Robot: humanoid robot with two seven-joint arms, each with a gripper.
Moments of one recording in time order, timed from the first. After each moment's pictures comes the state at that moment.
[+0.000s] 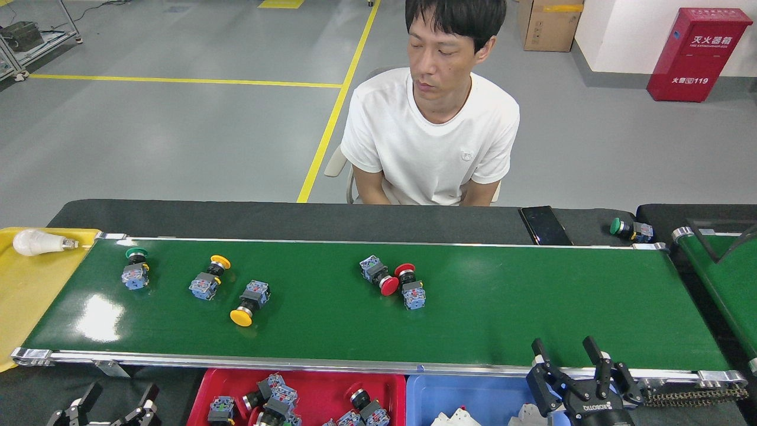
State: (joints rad) left arm 0.18 0.14 0.46 -1.43 -1.41 -0.53 0.05; right arm 0.18 0.05 -0.08 -1.73 1.36 -0.15 0.00
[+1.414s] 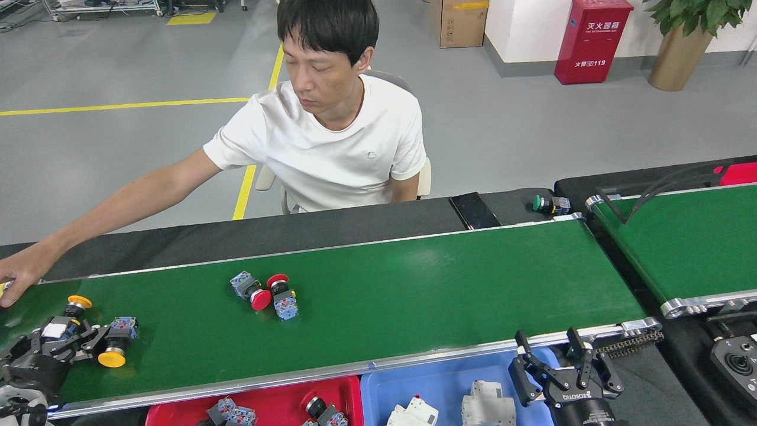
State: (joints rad) left arm -0.33 0.44 0.25 -0.71 -1.47 -0.42 0.15; right arm 0.18 0.05 -0.06 -1.72 1.36 -0.14 0.02
